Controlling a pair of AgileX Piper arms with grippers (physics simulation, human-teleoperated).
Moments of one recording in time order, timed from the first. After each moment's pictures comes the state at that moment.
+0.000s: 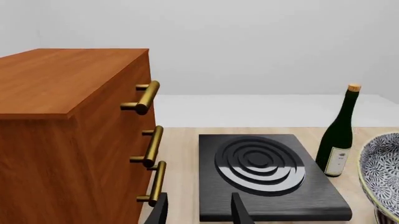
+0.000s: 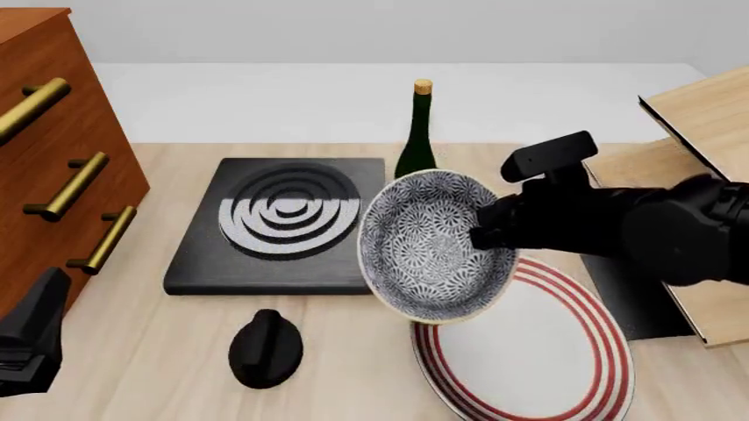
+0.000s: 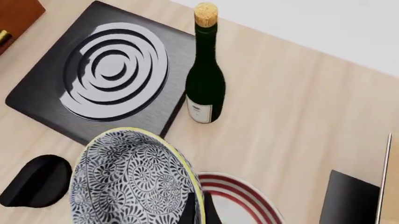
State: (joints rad) left arm -0.01 0.02 0.00 -0.01 0.00; right arm 0.46 1.32 -0.70 0.12 0.05
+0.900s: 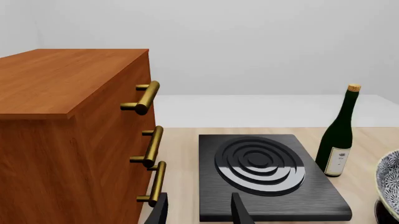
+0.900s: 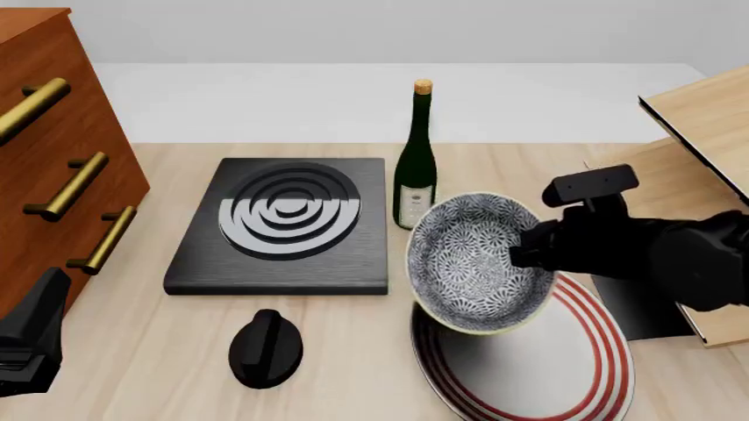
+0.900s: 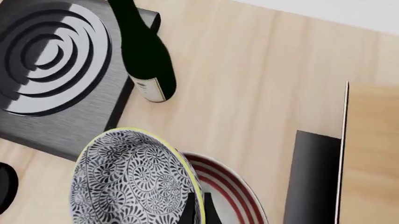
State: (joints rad) left arm -0.01 0.02 0.00 -0.01 0.00; right arm 0.30 1.33 -0.57 0.04 0.04
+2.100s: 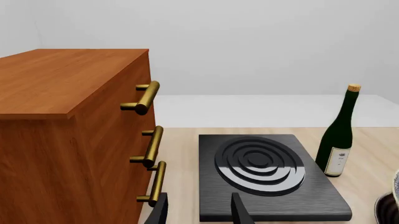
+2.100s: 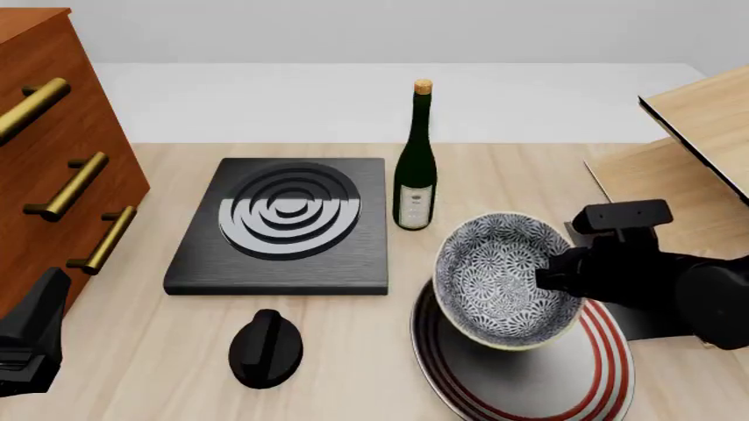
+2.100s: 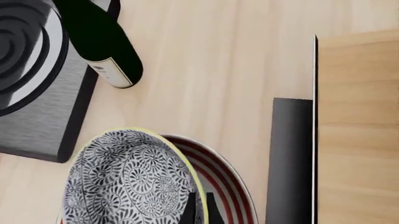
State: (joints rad) left arm -0.01 0.02 0.00 -0.01 0.00; right arm 0.20 1.31 -0.44 -0.04 0.06
